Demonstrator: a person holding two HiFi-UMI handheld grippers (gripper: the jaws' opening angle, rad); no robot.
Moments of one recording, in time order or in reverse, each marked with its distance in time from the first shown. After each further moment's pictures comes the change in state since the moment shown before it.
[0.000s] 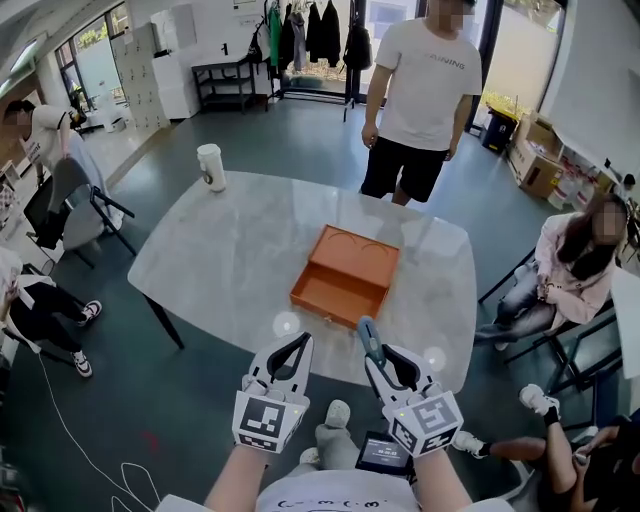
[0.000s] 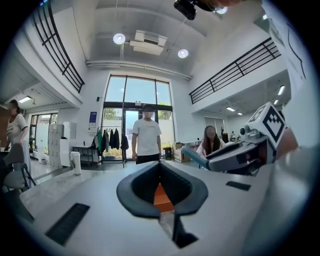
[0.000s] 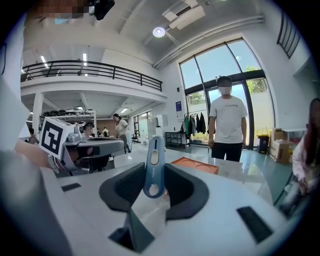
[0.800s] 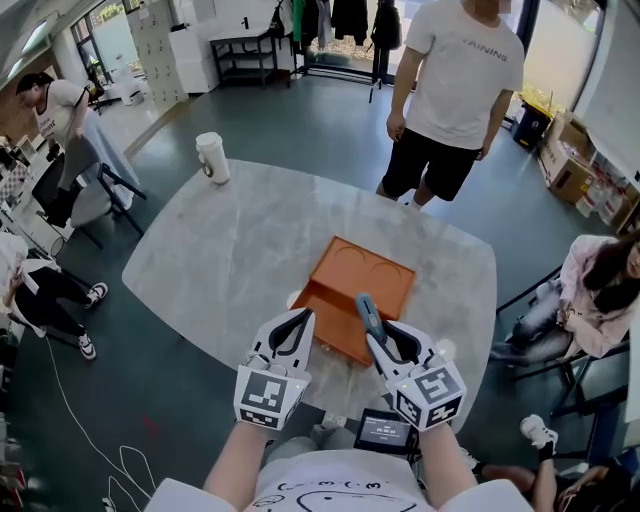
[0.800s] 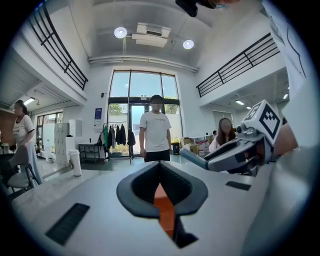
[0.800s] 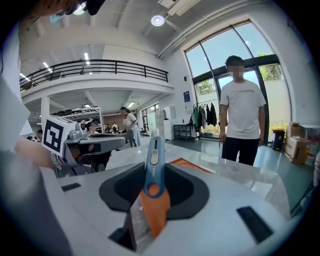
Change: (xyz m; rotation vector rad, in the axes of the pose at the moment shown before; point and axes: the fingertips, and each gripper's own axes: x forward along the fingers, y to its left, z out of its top) left arm 0.126 0.063 -0.019 0.006 0.058 0.079; right arm 0.121 -0.094 0.005 -0.003 0.088 0.137
